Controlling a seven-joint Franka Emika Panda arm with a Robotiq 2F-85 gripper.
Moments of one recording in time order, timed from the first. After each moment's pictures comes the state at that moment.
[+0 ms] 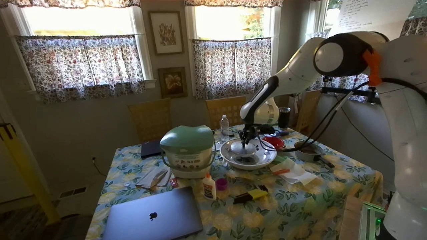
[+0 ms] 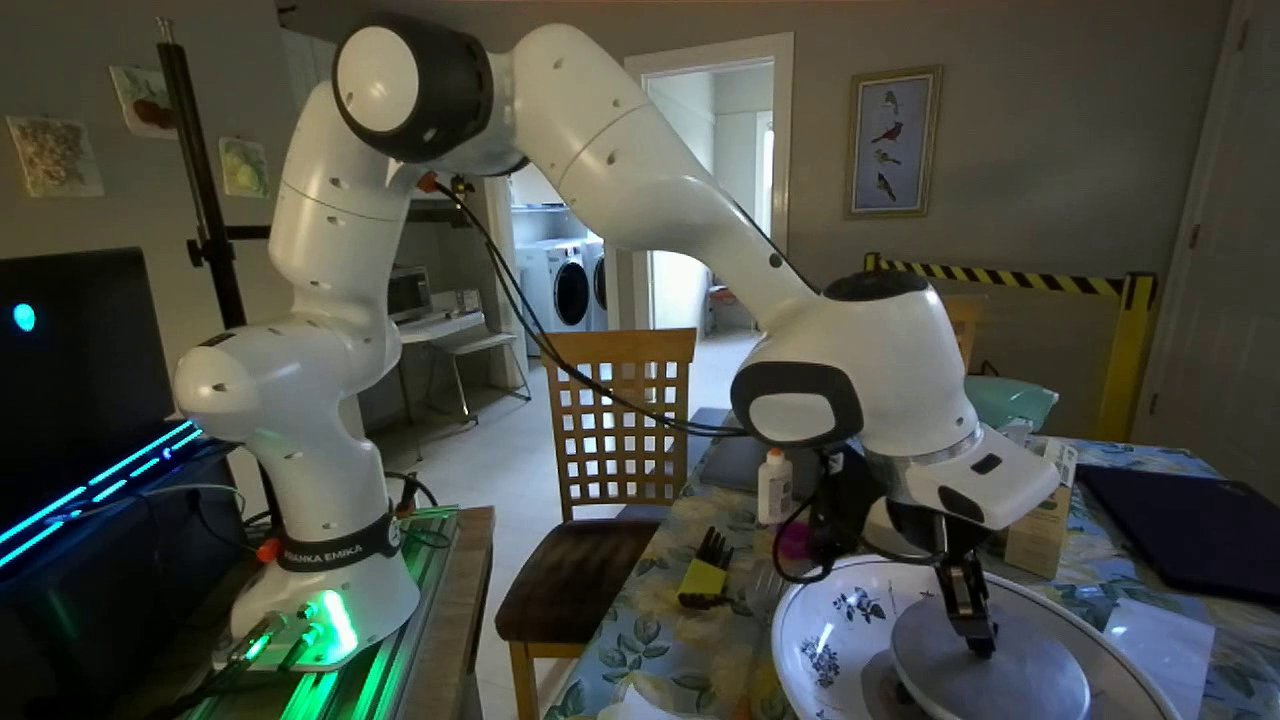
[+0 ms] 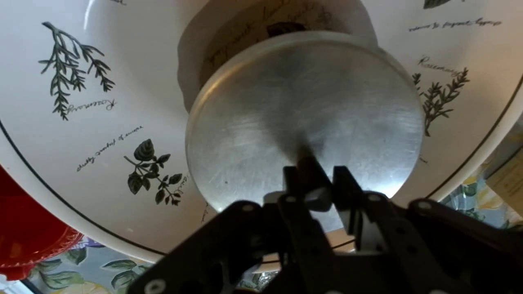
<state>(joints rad) -0.33 0.48 -0.06 -1.99 0.34 2.82 -0.12</state>
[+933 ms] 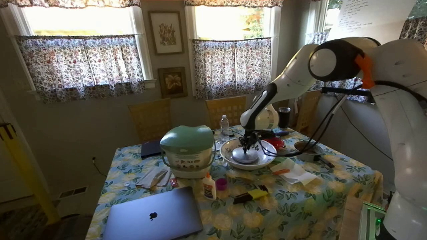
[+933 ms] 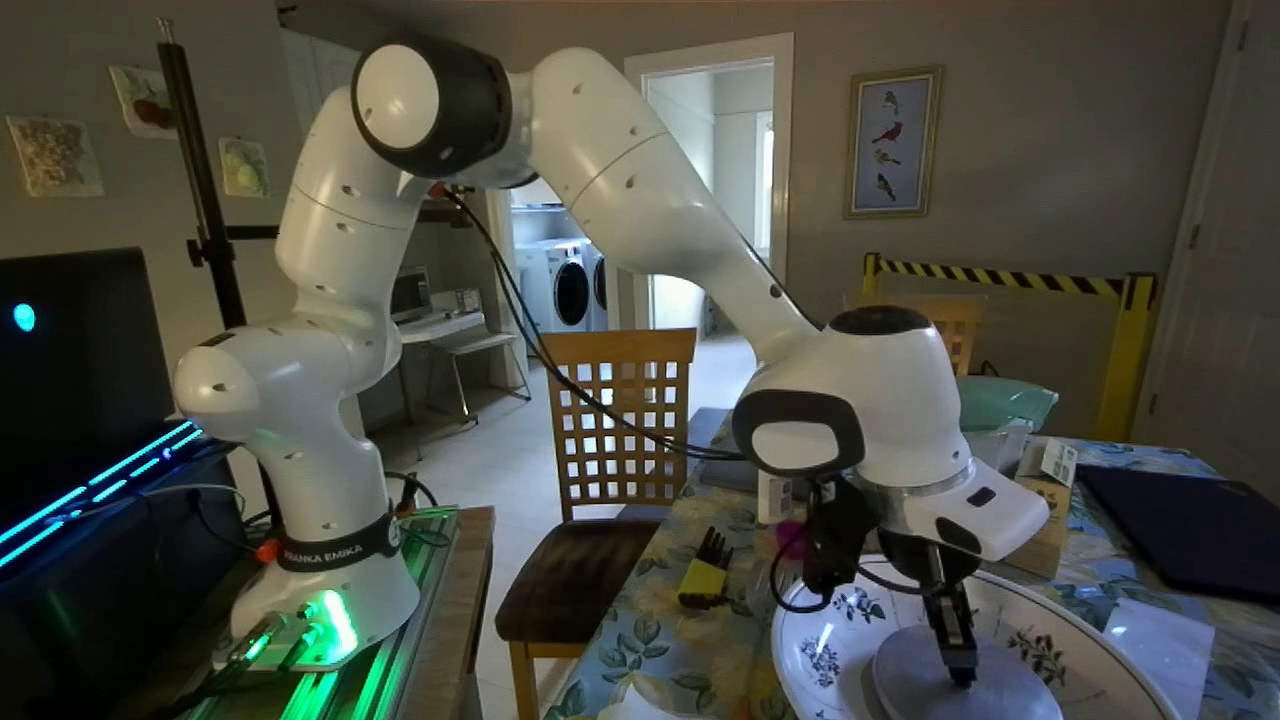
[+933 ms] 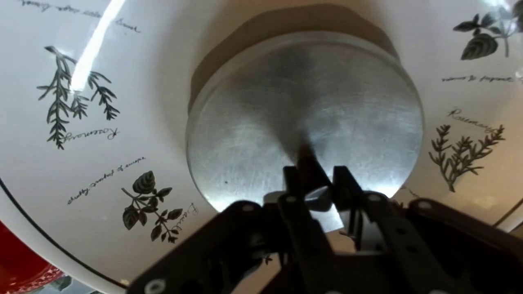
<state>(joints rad) -0.32 0.53 -0.07 -1.99 0.26 2.82 -0.12</state>
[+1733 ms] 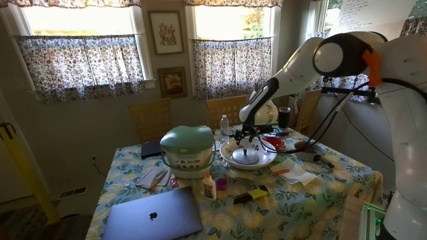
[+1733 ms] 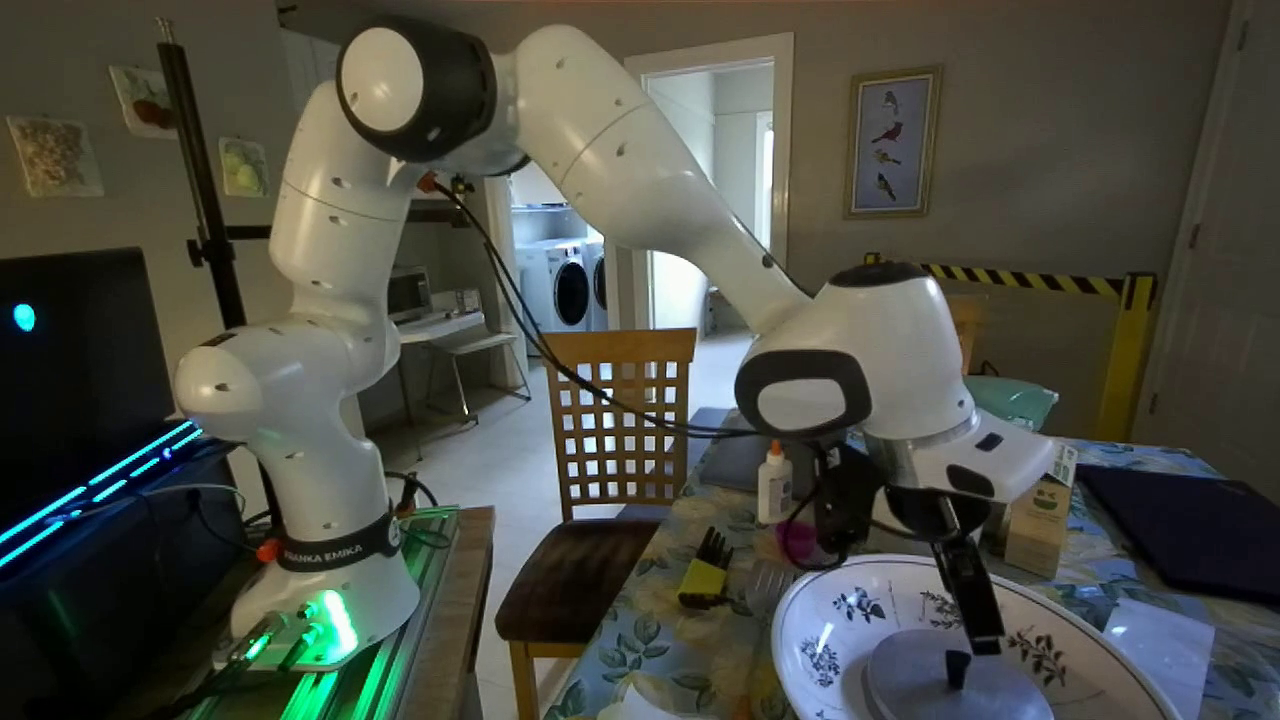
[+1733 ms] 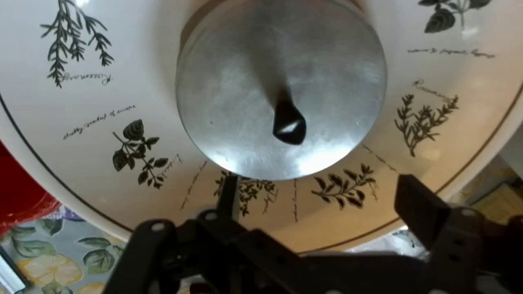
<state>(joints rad) -0.31 0.47 -0.07 -1.99 0.21 2.80 -0.12</state>
